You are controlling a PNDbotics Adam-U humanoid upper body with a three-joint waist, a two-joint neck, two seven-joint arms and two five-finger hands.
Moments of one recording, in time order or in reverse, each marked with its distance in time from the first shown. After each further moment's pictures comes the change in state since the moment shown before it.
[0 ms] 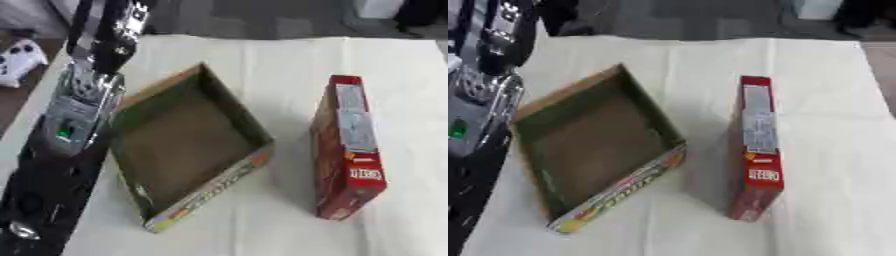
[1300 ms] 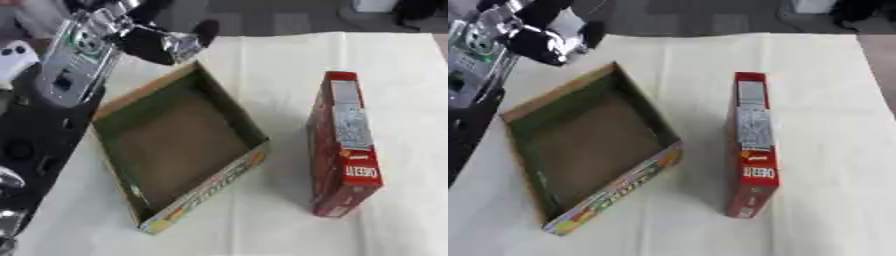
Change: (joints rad) left arm -0.285 0.222 -0.151 0.256 -0.027 -0.069 -0.598; right arm 0.000 -0.001 0.000 0.000 0.001 0.000 0.009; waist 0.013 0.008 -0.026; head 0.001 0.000
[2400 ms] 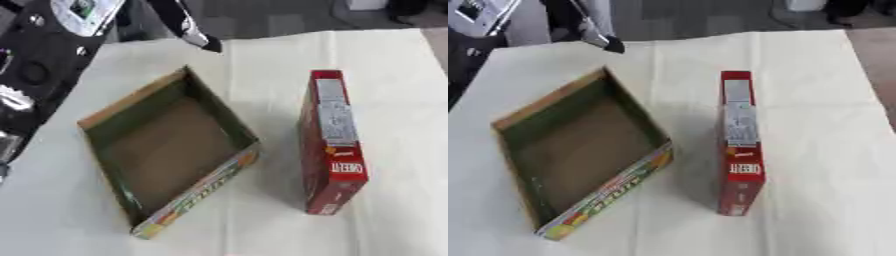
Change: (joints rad) left arm -0.311 0.028 -0.165 0.285 -0.270 -0.048 0.046; right arm 0.010 -0.009 0.009 0.000 0.000 0.005 0.016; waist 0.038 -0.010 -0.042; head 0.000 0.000
